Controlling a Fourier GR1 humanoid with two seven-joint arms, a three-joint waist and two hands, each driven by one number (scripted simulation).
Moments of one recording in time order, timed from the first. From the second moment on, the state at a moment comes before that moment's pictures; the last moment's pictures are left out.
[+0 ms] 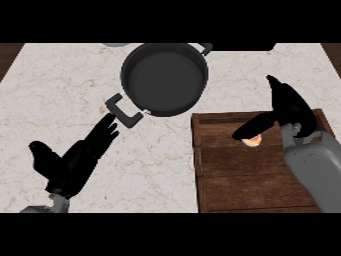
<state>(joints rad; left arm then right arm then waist) -0.02 0.25 -0.26 -1.64 0.35 0.01 0.24 -0.53 -0.39 0.31 -1.53 0.39 0.03 1.20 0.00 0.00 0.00</state>
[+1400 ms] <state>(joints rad) -0.01 0.21 -0.22 -1.62 0.32 -0.04 0.24 -0.37 -0.25 0.25 -1.43 0.60 0.09 1.14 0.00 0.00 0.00</state>
